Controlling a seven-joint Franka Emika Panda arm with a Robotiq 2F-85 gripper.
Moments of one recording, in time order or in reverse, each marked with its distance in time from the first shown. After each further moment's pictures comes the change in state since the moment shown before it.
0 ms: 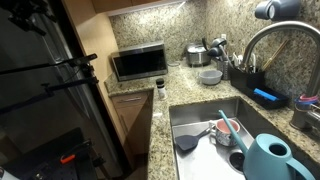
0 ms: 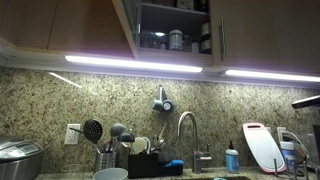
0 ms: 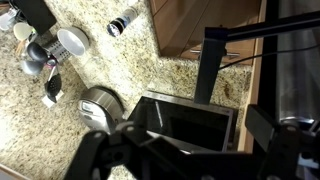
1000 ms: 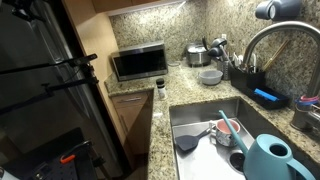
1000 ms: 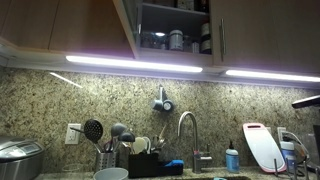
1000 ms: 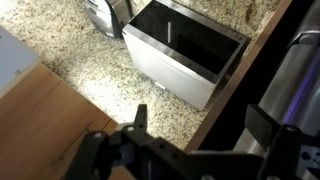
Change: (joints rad) arm -0.289 0.064 0.282 0.153 -0.174 0.384 0.000
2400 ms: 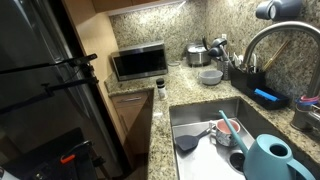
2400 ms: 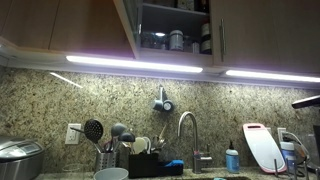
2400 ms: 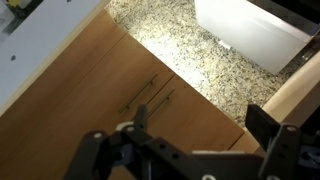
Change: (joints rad) arm -0.399 -0.033 0.119 0.227 -0.074 0.154 0.019
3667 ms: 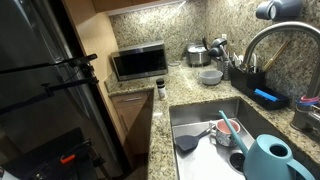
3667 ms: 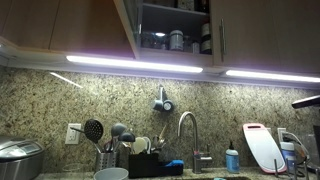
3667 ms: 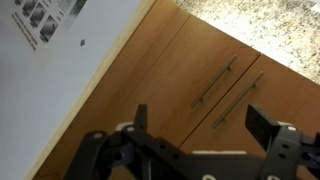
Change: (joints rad) arm -0.554 -0.063 0.191 0.312 0.149 0.053 0.076
